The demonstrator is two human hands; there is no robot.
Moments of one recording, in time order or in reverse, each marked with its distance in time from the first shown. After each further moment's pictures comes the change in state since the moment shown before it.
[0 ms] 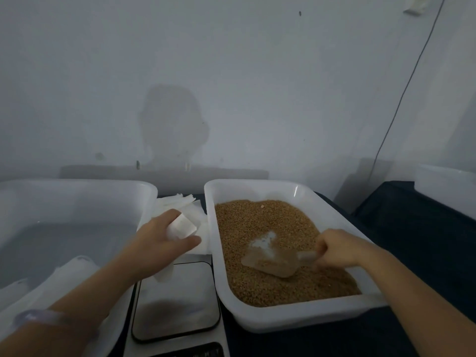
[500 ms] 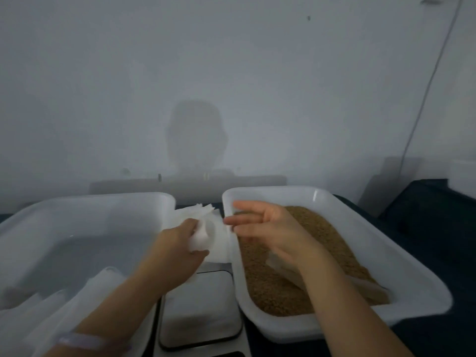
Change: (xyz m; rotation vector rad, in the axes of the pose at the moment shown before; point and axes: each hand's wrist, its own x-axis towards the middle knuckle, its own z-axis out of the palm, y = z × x) left_hand -0.003 -0.003 -0.003 0.394 0.149 0.104; right_hand -0.008 -0.145 0.003 1.152 -0.019 -0.612
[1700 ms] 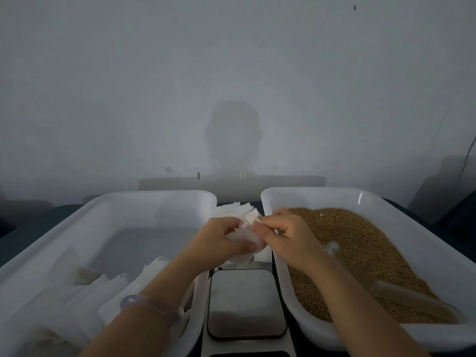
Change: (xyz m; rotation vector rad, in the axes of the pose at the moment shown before) left_hand 0.008 0.001 -0.018 -0.651 -0.299 -0.185; right_hand 0.011 0.005 0.044 -0.452 0.138 -0.373
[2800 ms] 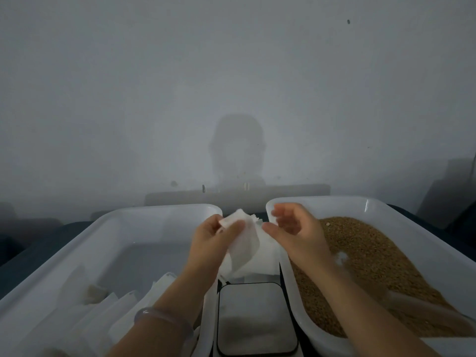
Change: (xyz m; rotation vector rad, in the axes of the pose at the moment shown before) left_hand 0.011 -0.006 0.000 -0.431 0.394 0.003; right_hand 0.010 0.008 0.003 0.245 0.332 0.196
